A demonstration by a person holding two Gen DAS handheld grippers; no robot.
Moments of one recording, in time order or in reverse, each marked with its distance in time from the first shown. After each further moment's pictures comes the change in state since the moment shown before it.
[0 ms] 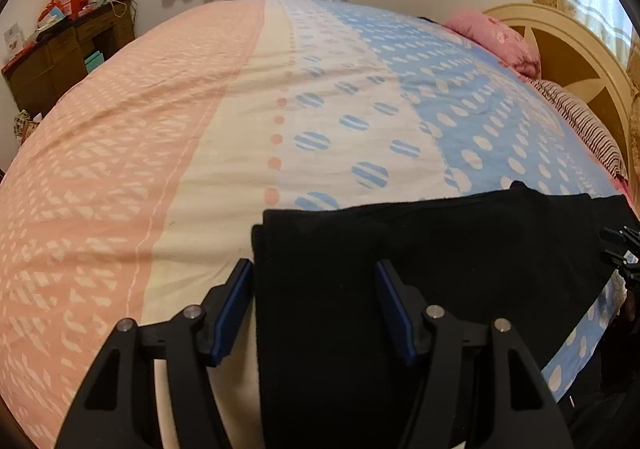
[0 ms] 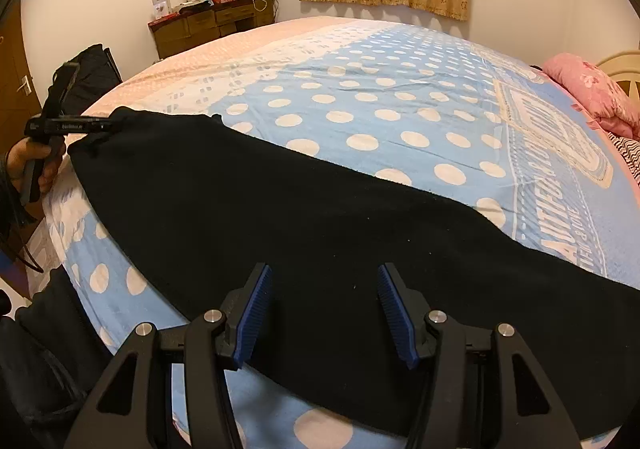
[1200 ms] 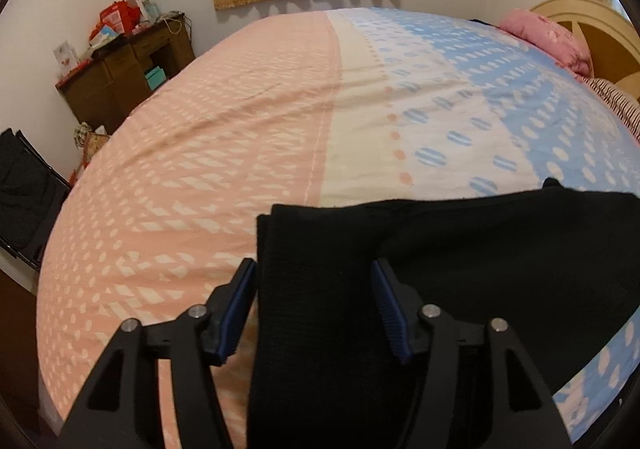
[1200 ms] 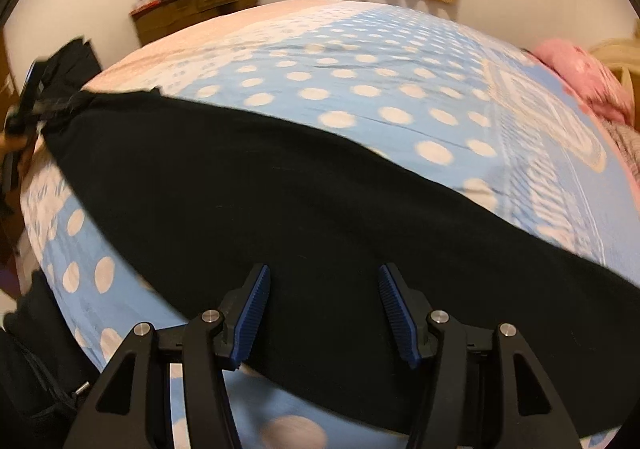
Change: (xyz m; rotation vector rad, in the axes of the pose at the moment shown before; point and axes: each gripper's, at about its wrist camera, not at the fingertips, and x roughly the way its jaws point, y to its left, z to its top) left arm -0.016 0.054 0.006 0.011 -0.046 0.276; right arm 0.018 -0.019 -0.001 0.045 0.064 -0.054
